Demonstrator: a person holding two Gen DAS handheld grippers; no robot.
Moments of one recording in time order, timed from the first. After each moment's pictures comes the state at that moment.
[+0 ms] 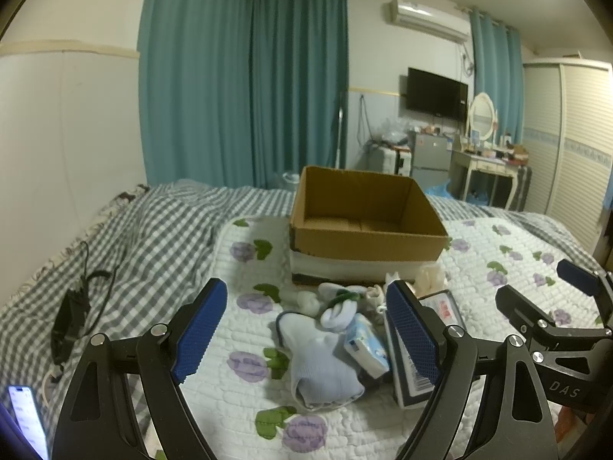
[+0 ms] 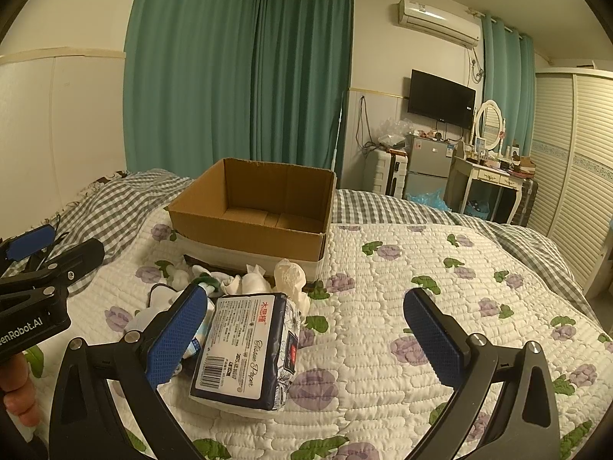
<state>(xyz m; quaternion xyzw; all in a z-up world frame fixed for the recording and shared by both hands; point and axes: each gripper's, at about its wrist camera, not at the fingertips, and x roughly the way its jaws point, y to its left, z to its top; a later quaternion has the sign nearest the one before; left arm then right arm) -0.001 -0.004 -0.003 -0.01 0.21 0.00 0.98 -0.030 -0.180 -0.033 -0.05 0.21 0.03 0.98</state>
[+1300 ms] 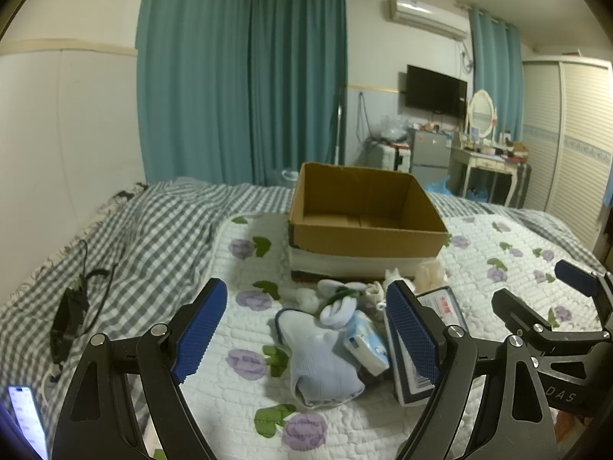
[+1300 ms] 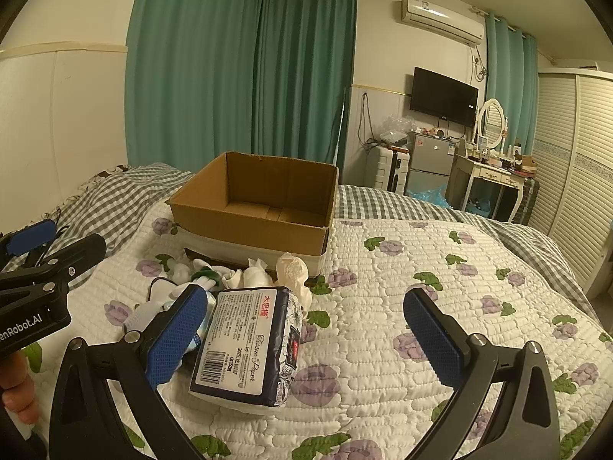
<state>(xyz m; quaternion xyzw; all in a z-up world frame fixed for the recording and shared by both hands) -0.001 -0.005 -0.008 -0.01 0.21 0.00 0.98 -0.032 -0.179 -0.037 -0.05 0.22 0.04 0.97</state>
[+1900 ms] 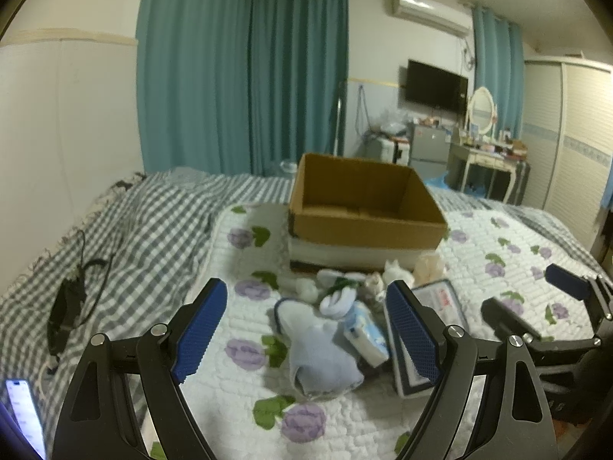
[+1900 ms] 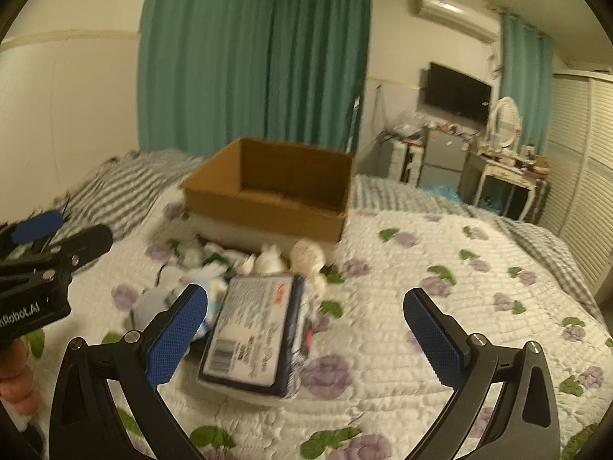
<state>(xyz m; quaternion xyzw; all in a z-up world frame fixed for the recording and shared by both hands) -0.004 -0.001 -0.023 -0.02 0.23 0.00 0.97 -0.028 -0.170 -0.050 -0.07 0.25 0.07 0.96</state>
